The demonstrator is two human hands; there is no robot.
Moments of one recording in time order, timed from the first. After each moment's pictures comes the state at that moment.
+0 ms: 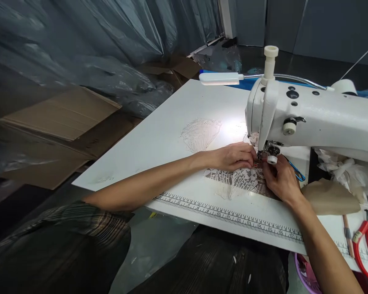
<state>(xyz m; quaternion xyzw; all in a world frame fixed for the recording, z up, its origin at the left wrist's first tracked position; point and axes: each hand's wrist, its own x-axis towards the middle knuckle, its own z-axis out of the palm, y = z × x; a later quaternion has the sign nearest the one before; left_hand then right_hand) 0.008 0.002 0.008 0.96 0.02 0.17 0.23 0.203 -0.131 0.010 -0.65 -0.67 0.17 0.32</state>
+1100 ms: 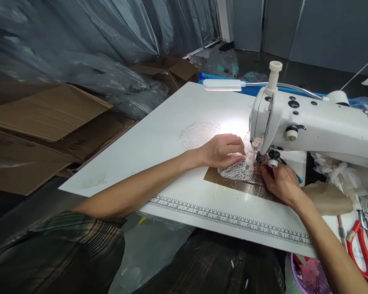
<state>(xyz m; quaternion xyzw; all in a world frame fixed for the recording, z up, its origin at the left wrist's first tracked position) -0.010 0.011 0.018 0.96 0.08 0.27 0.06 0.202 -0.128 0.035 -0.69 -0.70 0.14 0.12</state>
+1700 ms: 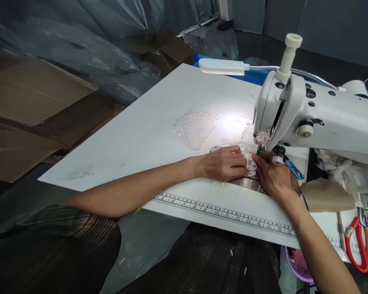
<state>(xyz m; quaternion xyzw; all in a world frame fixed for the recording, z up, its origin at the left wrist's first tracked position) -0.006 -0.025 0.007 0.97 -0.04 0.23 0.00 0.194 -0.127 0.004 -0.65 -0.76 0.03 0.11</state>
